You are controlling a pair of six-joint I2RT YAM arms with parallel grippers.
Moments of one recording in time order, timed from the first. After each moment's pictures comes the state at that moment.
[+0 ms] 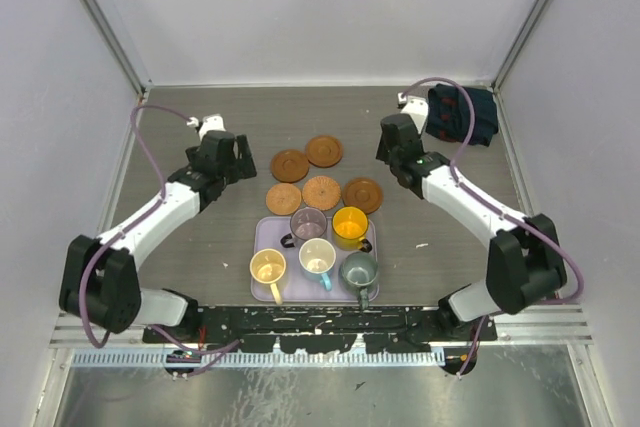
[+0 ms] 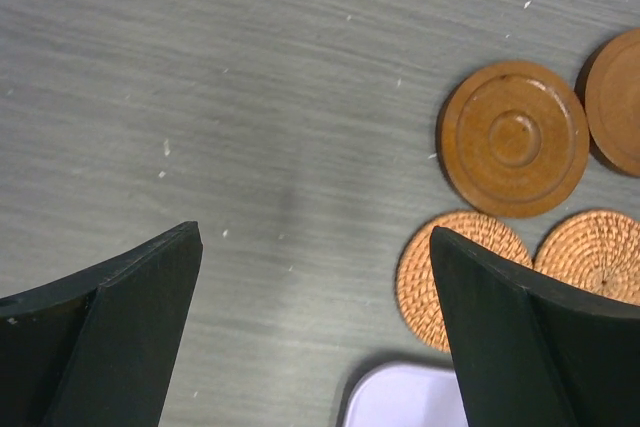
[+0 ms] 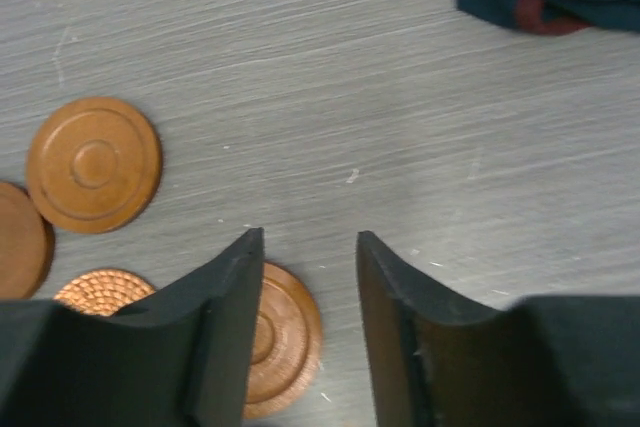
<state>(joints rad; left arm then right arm) -0.36 1.31 0.89 -0.28 -0.37 -0.47 0.44 1.41 1.02 -0.21 0.52 0.42</state>
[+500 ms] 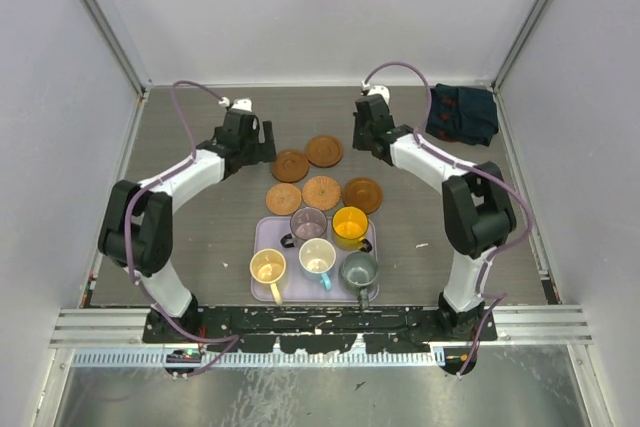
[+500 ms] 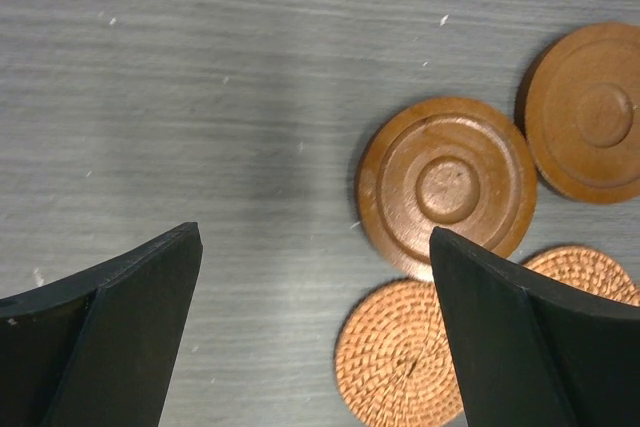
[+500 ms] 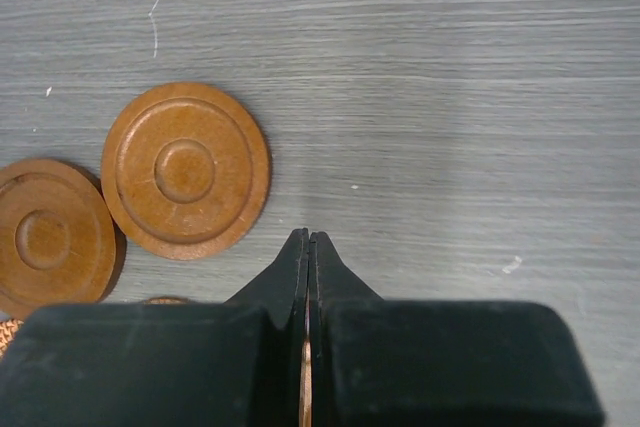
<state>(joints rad) -0.36 1.68 1.13 -0.18 -0.21 -0.38 0.44 1.82 1.33 -0.19 0.26 0.36</state>
